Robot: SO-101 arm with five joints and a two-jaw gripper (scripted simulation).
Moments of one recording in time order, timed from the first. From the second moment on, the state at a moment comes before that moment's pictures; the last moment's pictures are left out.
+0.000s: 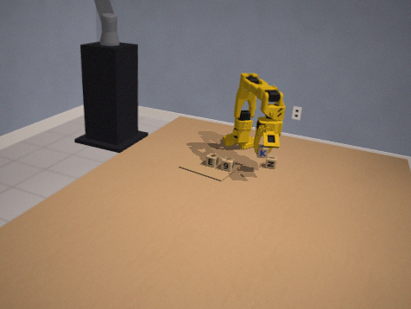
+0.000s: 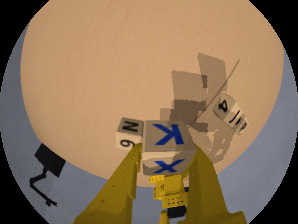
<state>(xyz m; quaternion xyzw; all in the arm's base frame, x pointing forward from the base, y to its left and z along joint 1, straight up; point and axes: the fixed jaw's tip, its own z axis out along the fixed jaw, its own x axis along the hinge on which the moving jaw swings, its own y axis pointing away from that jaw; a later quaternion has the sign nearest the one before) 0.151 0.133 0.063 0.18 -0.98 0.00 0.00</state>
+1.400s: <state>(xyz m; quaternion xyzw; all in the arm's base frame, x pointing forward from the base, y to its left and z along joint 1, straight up) 0.164 0.114 0.064 0.25 -0.97 0.00 0.00</state>
